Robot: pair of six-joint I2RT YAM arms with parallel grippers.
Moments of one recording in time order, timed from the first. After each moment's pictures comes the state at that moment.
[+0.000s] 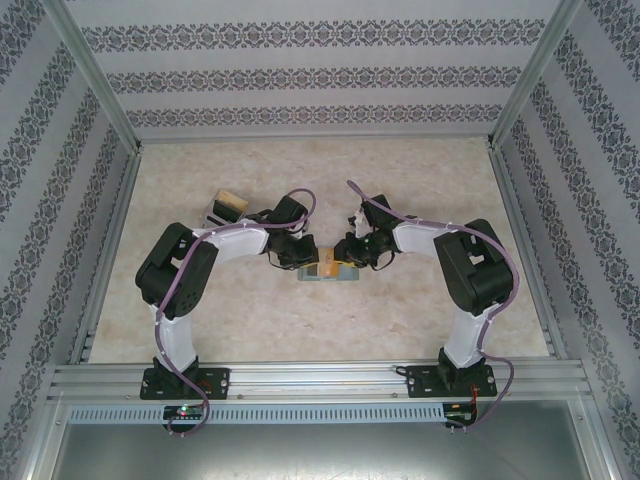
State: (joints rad) left arm -0.55 1.91 1.15 -0.37 0.40 -0.77; right arm 0.41 1.85 0.99 -0.28 -0.62 0.59
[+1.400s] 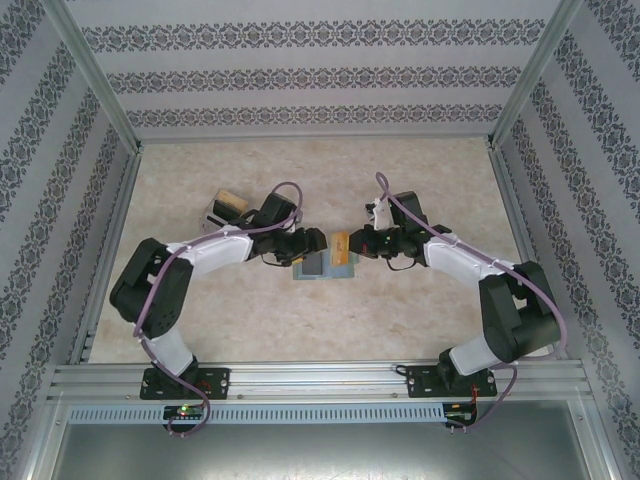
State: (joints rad) left arm -0.52 1.70 1.02 -0.22 0.45 -0.87; right arm 0.34 1.50 0.83 -0.18 -0.70 0.56
